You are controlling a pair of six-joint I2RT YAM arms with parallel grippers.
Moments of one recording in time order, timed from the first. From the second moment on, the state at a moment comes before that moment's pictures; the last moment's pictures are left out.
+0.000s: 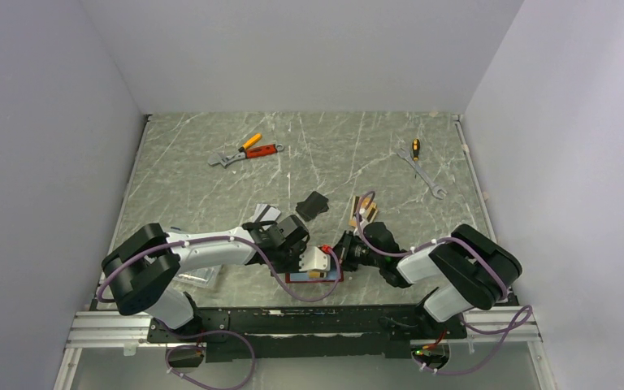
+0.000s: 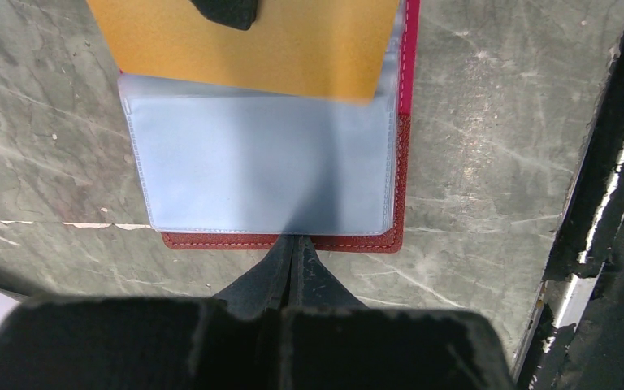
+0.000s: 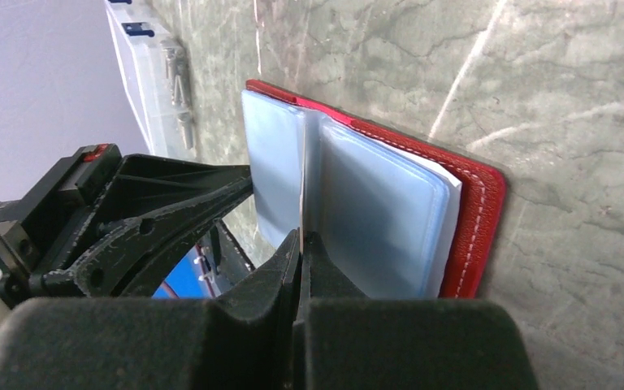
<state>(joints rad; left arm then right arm) -0.99 1.53 0.79 -0.42 0.13 0.61 0.69 1.50 0.21 0.76 -0.41 1.11</state>
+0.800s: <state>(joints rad) -0.99 1.53 0.79 -0.42 0.13 0.61 0.70 1.60 0.17 0.92 -0.40 1.16</state>
